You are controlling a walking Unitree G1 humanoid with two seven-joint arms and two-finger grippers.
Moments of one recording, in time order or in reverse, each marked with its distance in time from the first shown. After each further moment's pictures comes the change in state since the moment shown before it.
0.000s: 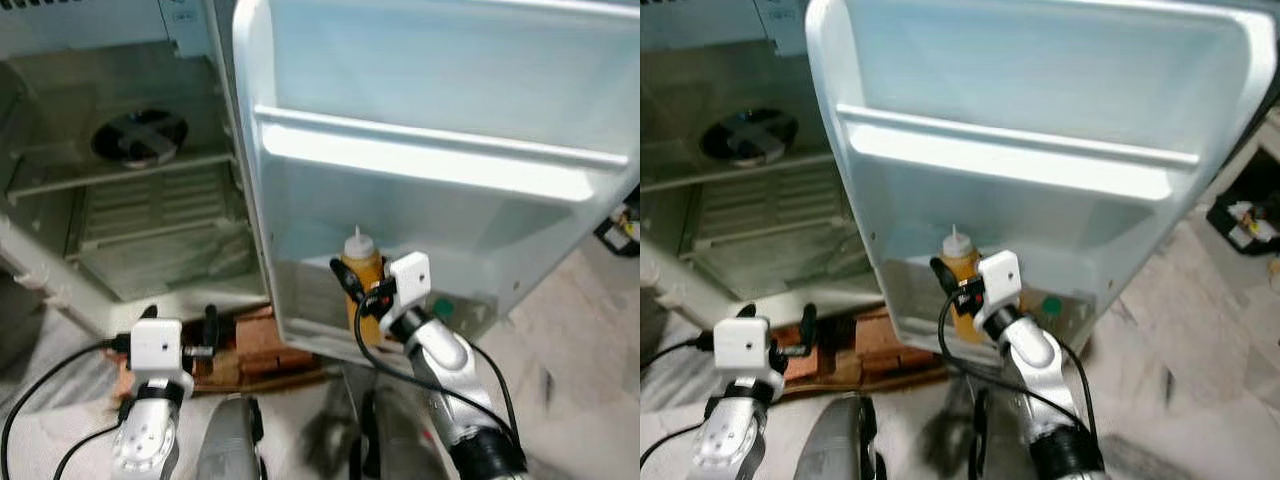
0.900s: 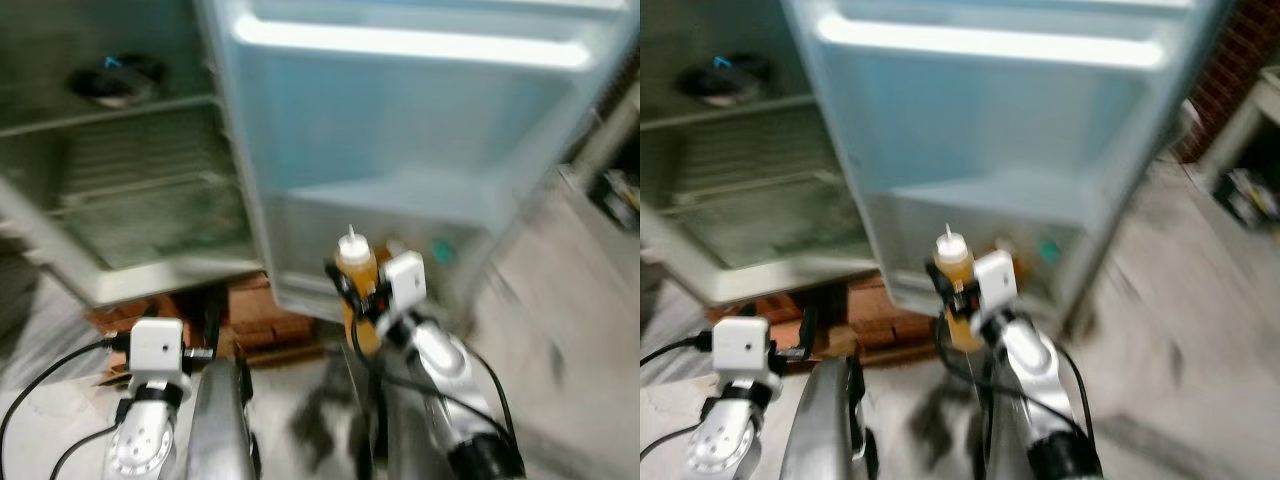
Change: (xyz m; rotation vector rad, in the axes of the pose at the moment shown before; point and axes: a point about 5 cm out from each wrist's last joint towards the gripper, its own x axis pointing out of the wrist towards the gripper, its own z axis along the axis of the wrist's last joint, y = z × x) left arm -0.001 0.001 0.016 0.018 -0.043 -0.006; right arm 0.011 0.005 0.006 -0.020 -0.011 0.041
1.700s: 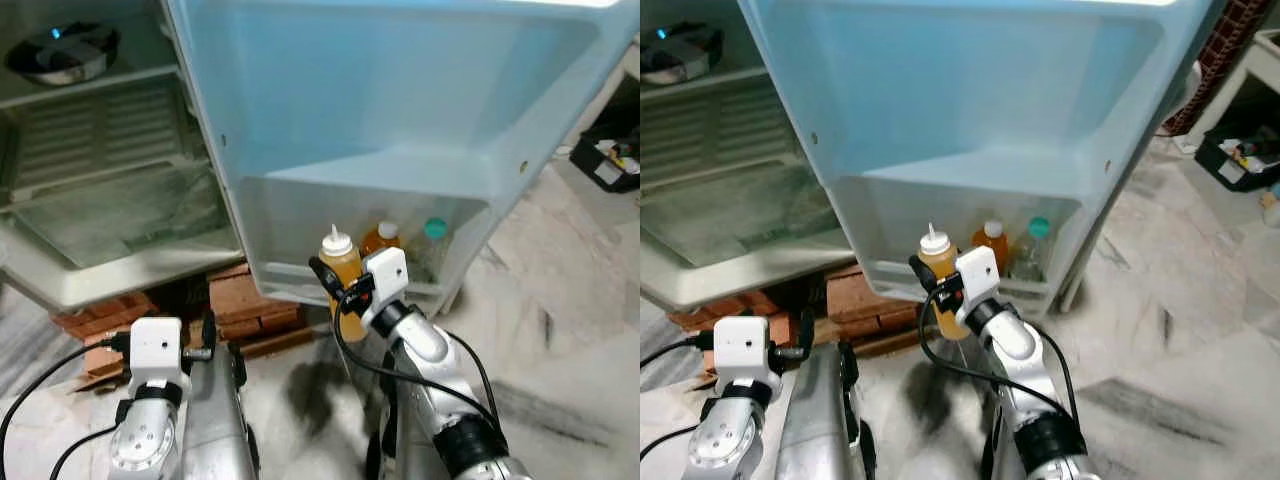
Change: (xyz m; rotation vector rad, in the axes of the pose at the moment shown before) left arm -0.003 -0.001 -0.014 -0.008 0.118 0.025; right arm 0.008 0.013 -0.008 -0.005 0.017 0.045
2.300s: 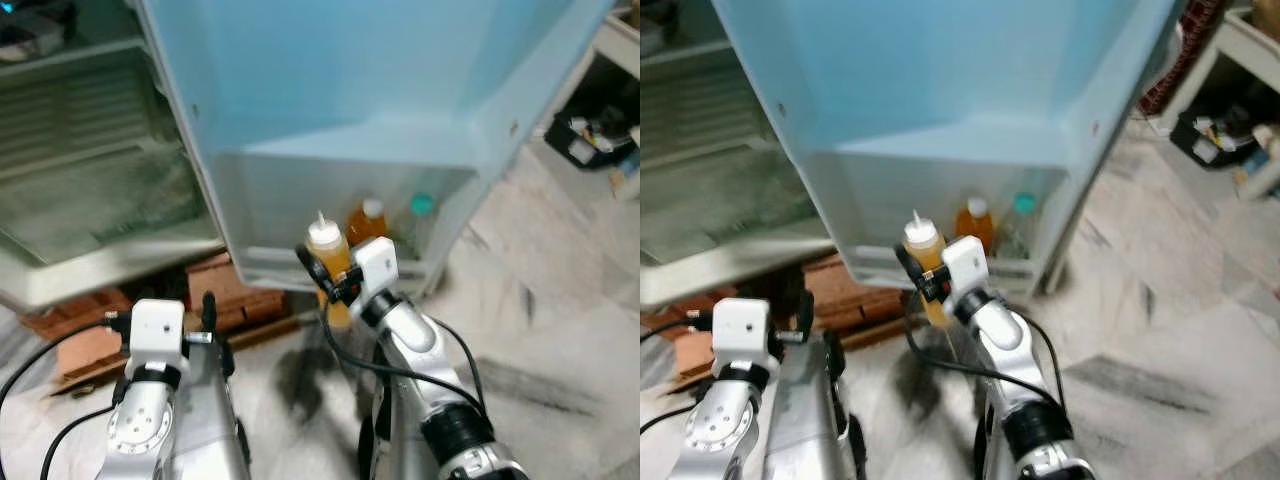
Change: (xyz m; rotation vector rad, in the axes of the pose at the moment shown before) left arm 0.008 0.001 0.021 0.064 -0.070 -0.027; right arm 0.023 0.012 0.023 -0.036 -0.122 0.055
